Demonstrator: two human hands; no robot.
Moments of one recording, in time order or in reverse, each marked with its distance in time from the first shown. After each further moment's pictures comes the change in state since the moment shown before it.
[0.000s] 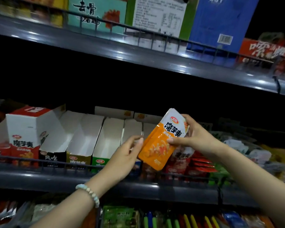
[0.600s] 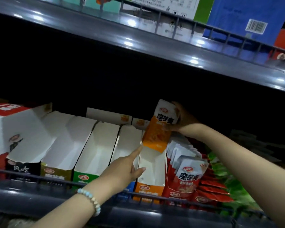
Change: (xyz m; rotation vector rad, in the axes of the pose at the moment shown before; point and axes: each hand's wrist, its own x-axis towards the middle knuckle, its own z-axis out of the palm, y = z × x) left_hand 0.060 -0.047 0.012 0.587 -0.133 -0.097; right_hand 0.129 0.031 -0.015 -0.467 0.070 -0.148
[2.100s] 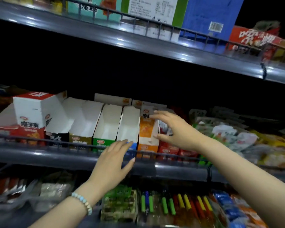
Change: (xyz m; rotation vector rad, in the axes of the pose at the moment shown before) left_hand -0.128 -0.005 0.010 0.284 0.260 0.172; right_hand -0.154 -0.071 0.009 -0.432 -0.150 -0.205
